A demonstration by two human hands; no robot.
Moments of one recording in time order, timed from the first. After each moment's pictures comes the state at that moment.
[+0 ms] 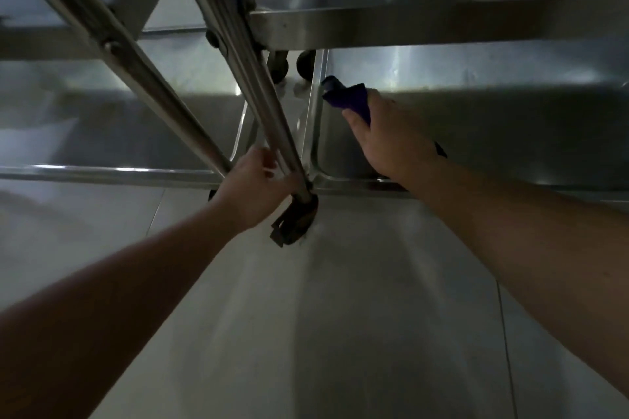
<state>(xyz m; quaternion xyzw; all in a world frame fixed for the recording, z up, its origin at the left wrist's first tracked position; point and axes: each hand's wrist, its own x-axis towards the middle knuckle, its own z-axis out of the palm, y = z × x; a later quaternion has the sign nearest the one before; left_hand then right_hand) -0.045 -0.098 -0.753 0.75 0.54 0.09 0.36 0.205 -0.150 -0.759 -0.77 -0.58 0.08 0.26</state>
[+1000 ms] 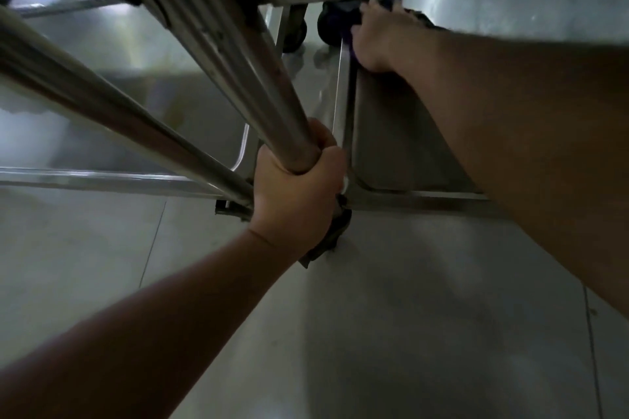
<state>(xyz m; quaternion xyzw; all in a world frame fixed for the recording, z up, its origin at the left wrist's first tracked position) 0.015 -0.100 -0.757 0.61 0.41 0.38 0.56 0.242 0.057 -0.802 -0.80 -0.58 0.18 -0.01</state>
